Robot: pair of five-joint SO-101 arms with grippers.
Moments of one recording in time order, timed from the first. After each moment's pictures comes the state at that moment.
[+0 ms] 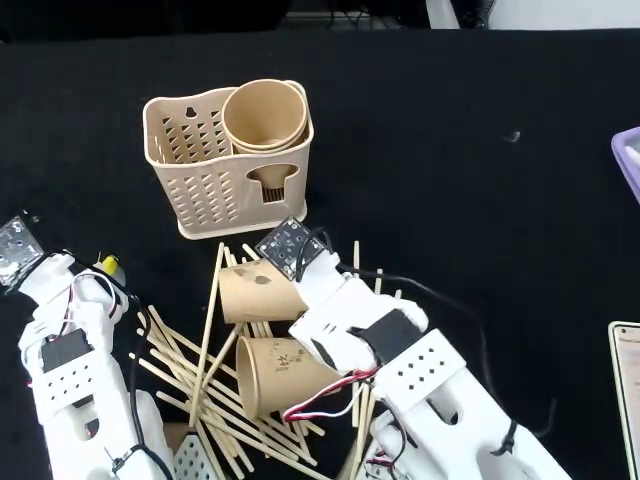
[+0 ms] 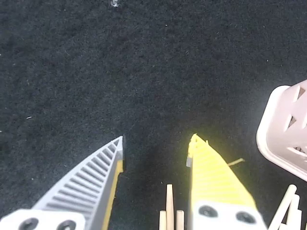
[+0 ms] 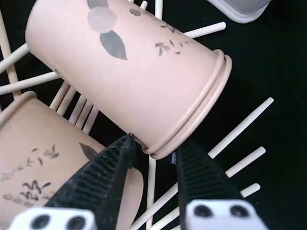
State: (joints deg) left arm -32.6 -62.4 80.7 34.2 11.5; right arm -35.3 -53.5 67.1 57.9 11.8
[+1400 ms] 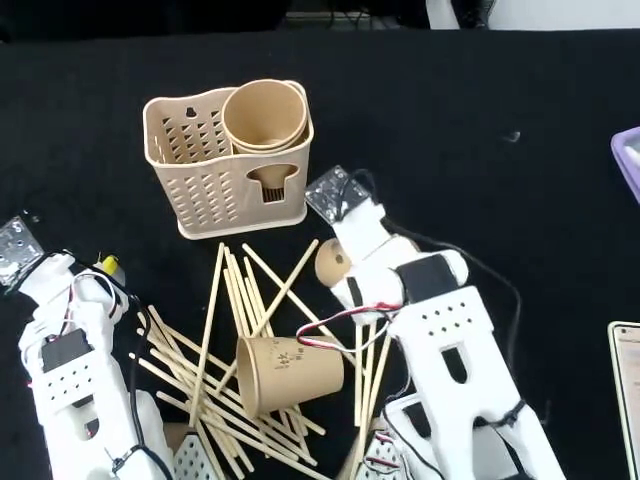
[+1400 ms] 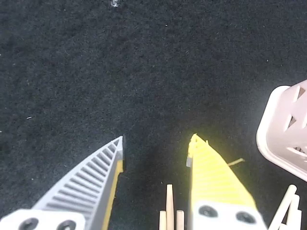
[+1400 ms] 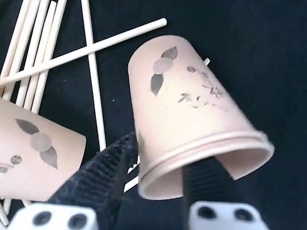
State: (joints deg) left arm -32.6 -62.4 80.7 34.2 11.5; right arm -17.8 -42.2 48.7 73.5 21.0
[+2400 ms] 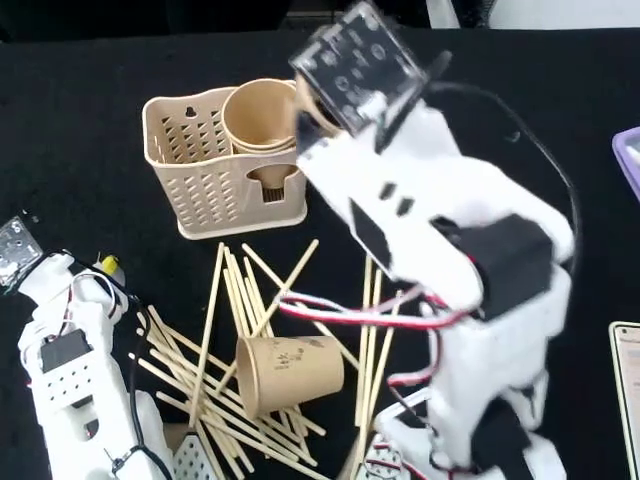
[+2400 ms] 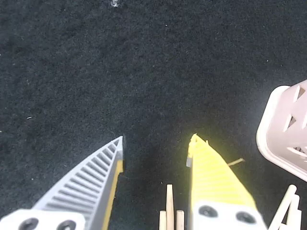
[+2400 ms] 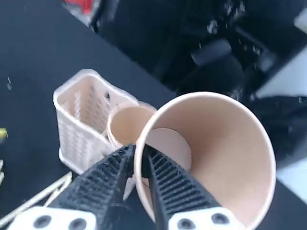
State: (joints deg) left arm -32.6 -62.4 80.7 34.2 11.5; right arm -26.5 -19.6 -33.6 88.7 20.8
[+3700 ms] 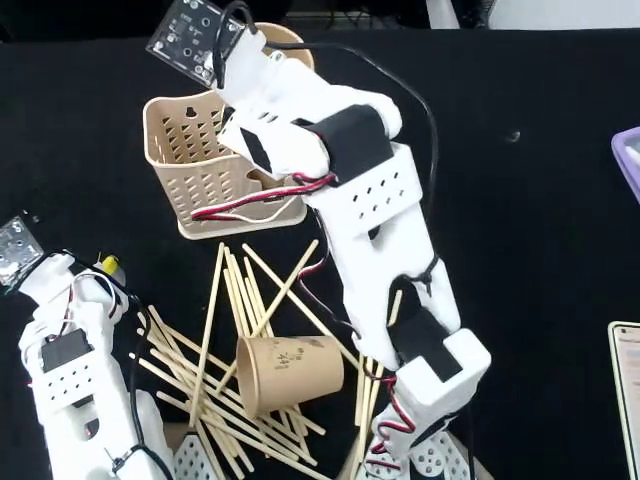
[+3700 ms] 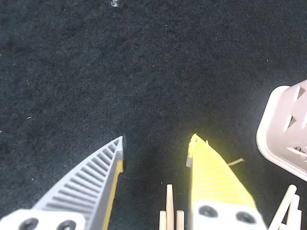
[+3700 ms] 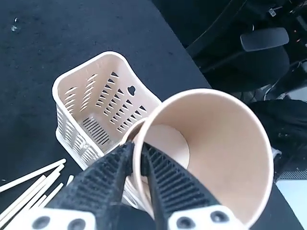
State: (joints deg) left arm -32.6 -62.4 80.7 34.2 11.5; right arm -31.9 11.6 -50.7 87.8 32.2
